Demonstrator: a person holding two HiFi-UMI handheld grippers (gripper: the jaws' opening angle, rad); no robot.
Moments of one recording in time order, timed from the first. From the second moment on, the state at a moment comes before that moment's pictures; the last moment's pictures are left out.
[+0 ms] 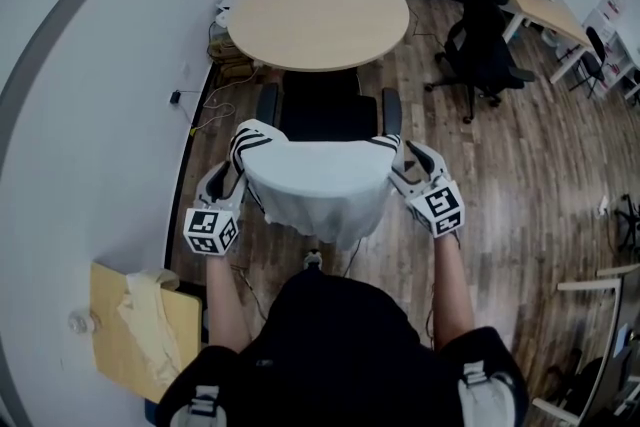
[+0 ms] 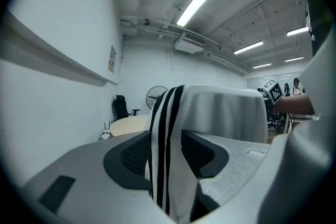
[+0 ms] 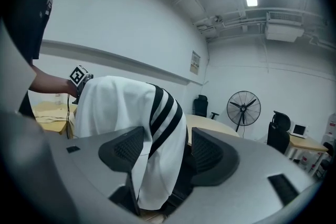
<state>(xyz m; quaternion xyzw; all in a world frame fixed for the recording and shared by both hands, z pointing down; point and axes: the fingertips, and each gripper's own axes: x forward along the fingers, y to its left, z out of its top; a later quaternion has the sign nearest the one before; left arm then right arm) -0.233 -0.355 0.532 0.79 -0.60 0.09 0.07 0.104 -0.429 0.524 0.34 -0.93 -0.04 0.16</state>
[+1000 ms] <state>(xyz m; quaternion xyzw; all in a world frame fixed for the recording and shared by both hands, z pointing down) -0.236 -0.368 0.515 0.81 -0.57 0.07 0.04 0.103 -0.424 0.525 0.38 -0.92 -0.03 0.14</state>
